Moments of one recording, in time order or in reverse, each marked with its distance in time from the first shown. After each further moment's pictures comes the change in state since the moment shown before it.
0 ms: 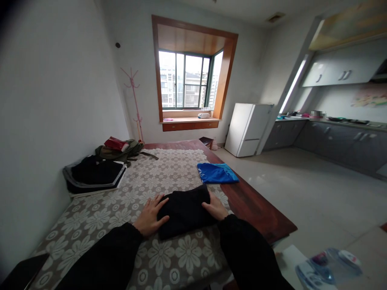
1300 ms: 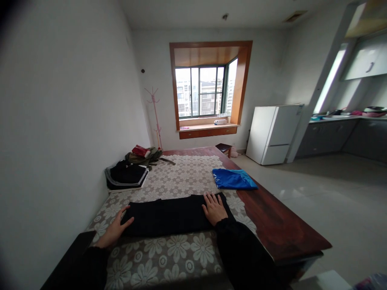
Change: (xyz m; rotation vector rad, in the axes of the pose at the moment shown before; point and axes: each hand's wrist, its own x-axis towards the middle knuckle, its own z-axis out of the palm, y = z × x) left_hand -0.144 -0.074 -0.097 -0.360 0.344 -0.651; right_hand -0.005 -0.031 0.062 -0.538 0.094 -0.270
